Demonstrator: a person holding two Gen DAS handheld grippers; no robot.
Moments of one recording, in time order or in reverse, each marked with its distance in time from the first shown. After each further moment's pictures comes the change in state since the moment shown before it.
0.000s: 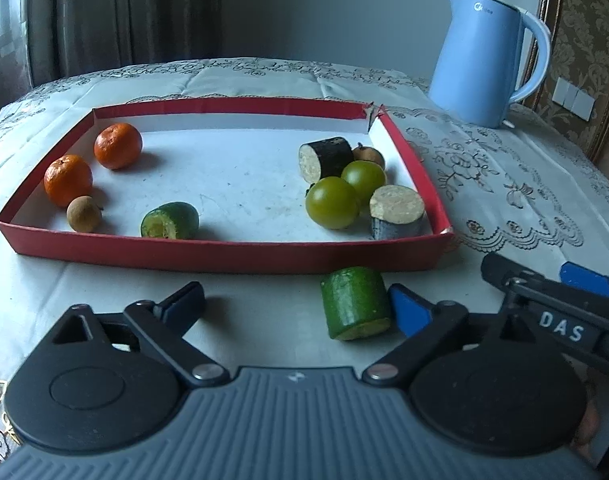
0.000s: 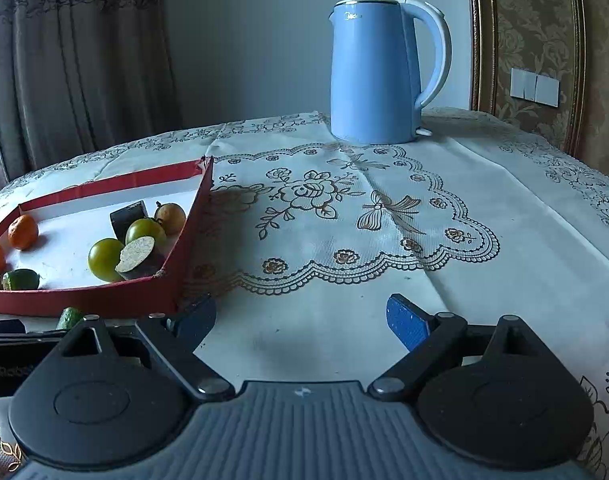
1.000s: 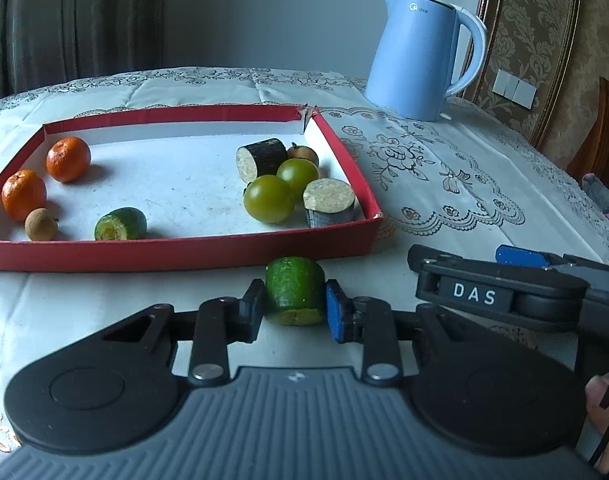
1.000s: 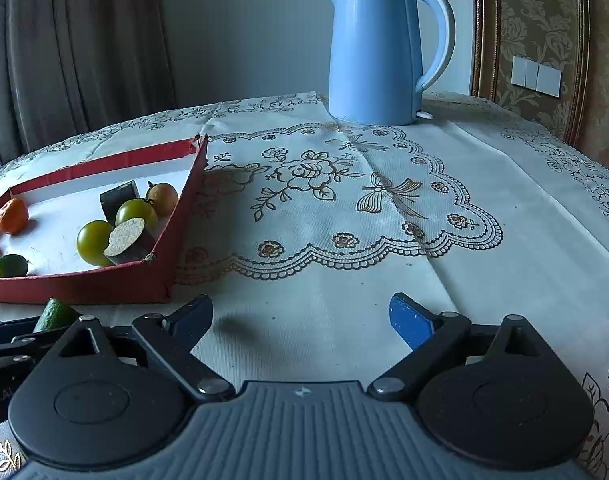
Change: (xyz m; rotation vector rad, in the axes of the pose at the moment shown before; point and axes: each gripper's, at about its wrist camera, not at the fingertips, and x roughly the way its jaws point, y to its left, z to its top) left arm -0.015 -0.007 -0.009 0.079 -0.019 -0.162; right arm 0.009 0.002 0.000 -0.013 0.059 -0.018
